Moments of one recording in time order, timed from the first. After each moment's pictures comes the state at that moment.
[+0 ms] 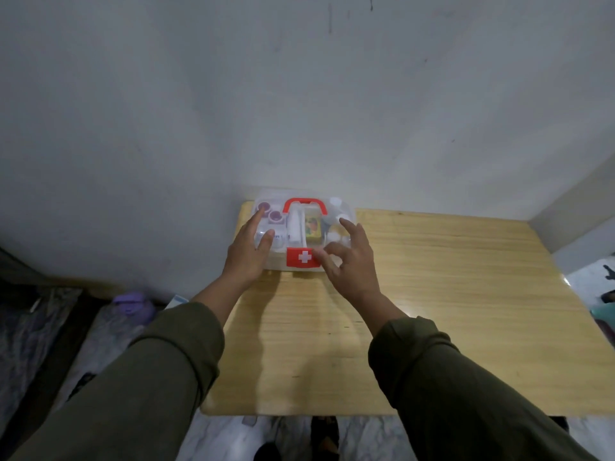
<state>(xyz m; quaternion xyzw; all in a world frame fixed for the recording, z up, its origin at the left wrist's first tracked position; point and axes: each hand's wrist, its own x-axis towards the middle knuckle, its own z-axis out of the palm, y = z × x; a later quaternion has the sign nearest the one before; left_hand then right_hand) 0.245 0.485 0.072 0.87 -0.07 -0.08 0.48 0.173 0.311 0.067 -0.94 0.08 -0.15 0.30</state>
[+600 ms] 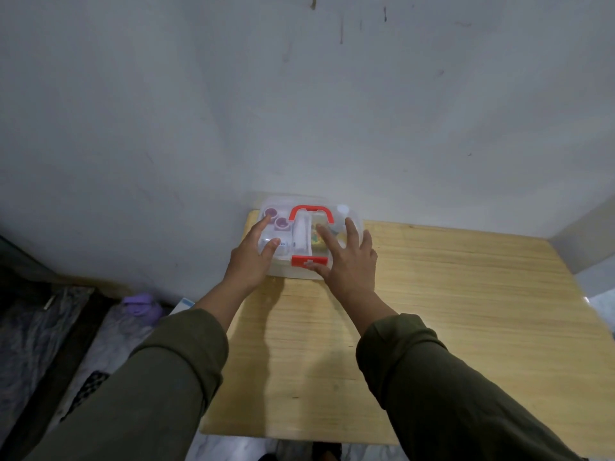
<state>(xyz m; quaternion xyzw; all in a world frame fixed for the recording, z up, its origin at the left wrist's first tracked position) 0.259 0.481 0.077 0.87 -0.05 -0.09 0.48 0.210 0.312 0.069 -0.99 0.11 -0.03 0.08</state>
